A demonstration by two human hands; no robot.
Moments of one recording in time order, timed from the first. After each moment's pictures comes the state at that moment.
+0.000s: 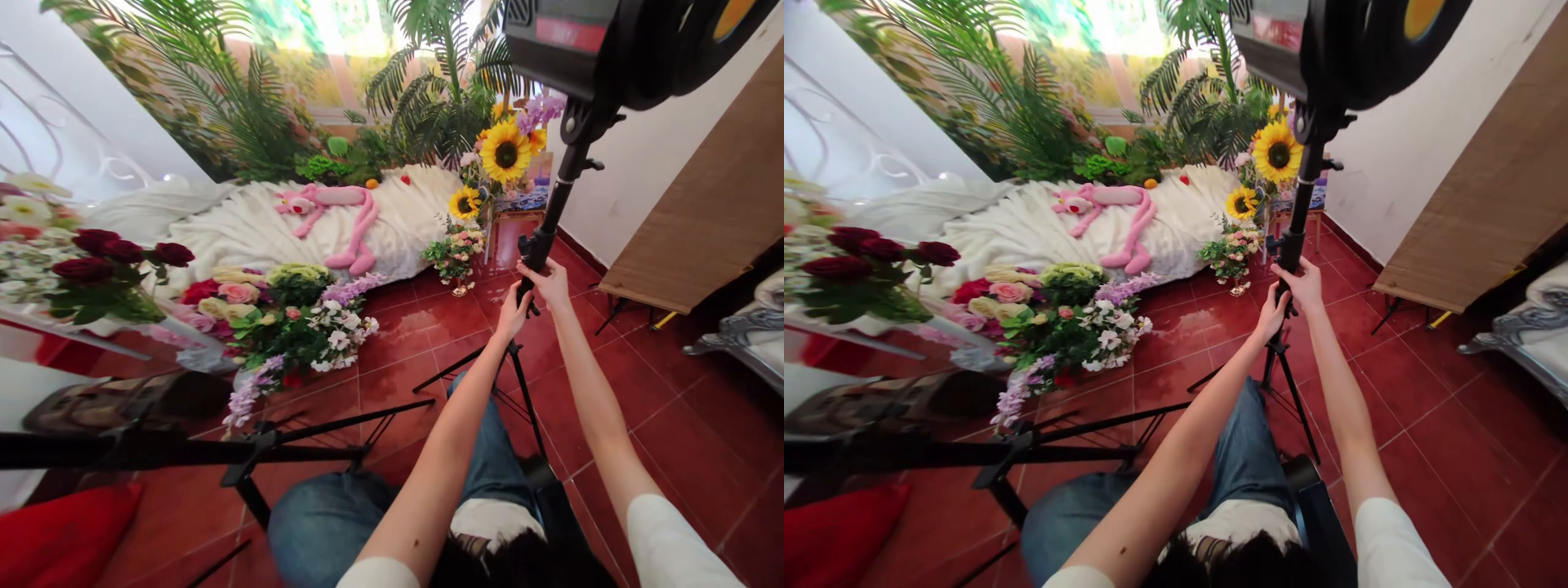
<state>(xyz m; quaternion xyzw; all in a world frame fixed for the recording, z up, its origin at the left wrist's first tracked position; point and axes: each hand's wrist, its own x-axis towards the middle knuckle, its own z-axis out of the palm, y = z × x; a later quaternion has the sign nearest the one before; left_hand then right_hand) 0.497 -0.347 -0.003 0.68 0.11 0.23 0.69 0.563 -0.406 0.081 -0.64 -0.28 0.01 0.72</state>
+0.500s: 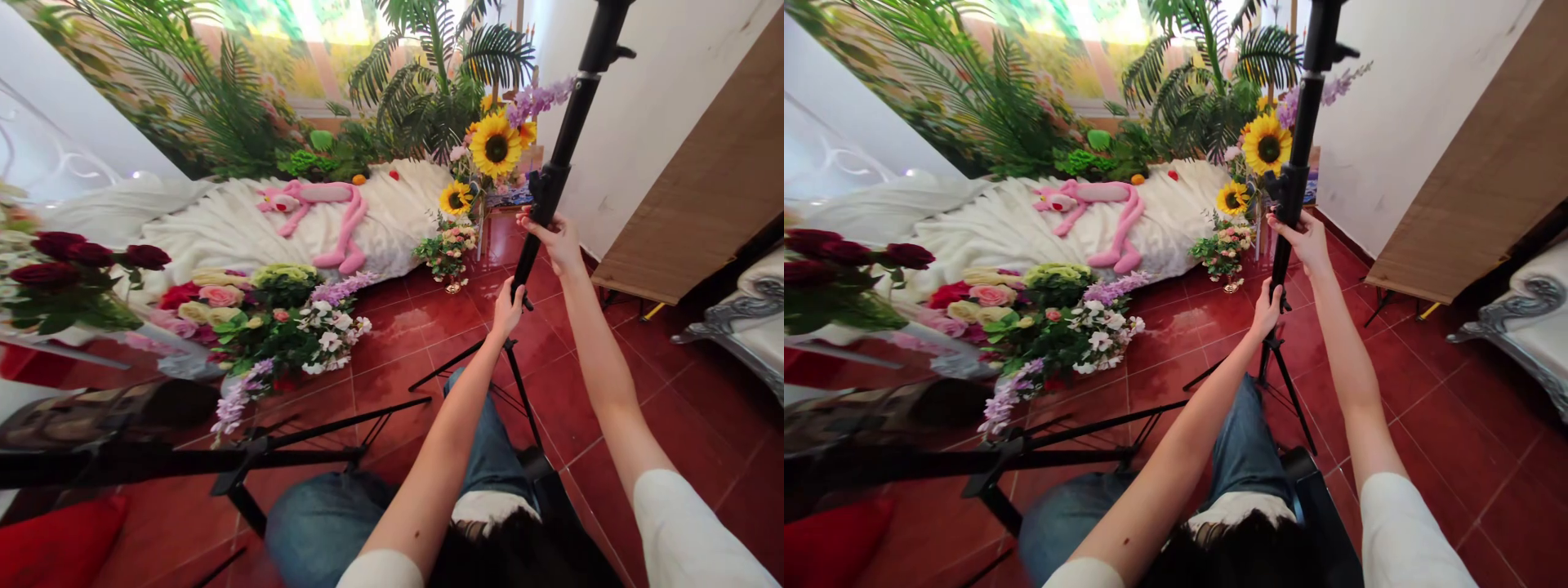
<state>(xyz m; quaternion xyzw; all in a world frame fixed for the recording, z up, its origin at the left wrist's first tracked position) 0.494 -0.353 0.000 0.67 0.14 0.25 0.69 0.593 -0.398 0.153 -0.57 -0.41 -0.02 0.71</state>
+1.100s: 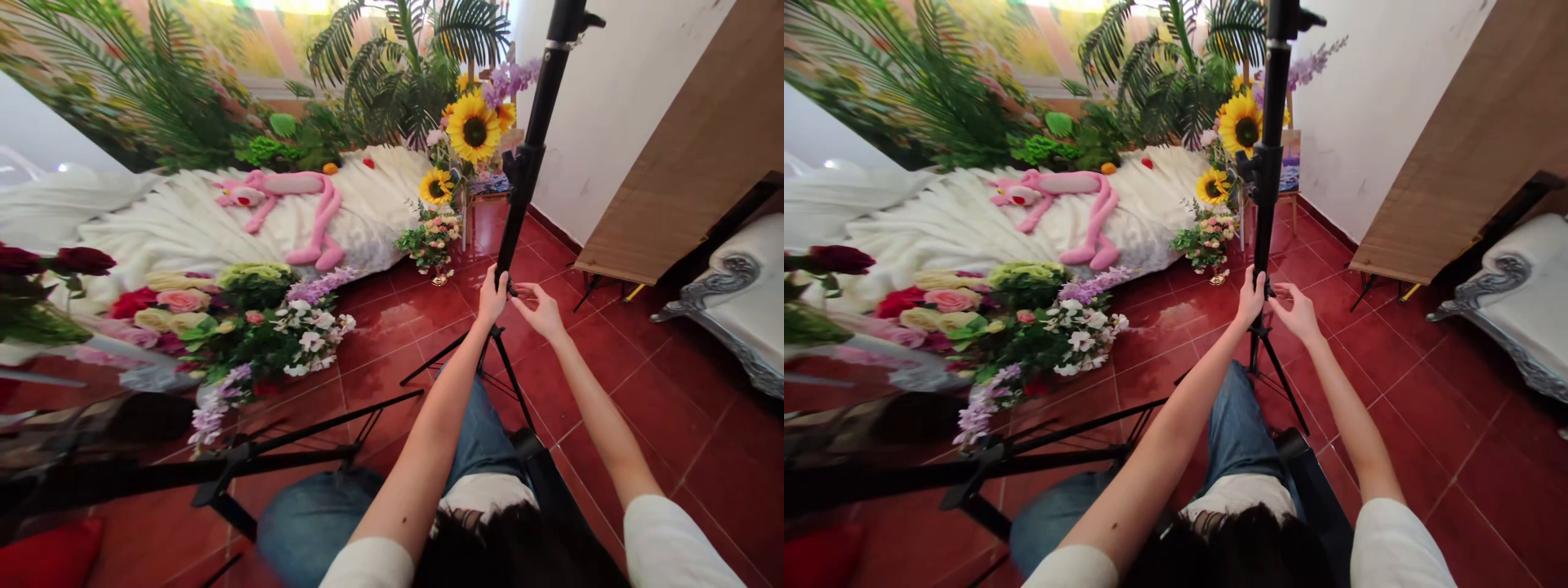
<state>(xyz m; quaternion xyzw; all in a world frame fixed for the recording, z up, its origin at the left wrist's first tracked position) 0.499 -0.353 -0.008 0.68 0.12 0.29 0.66 0.510 -0.496 0.028 -0.77 -0.32 -0.02 0.55</state>
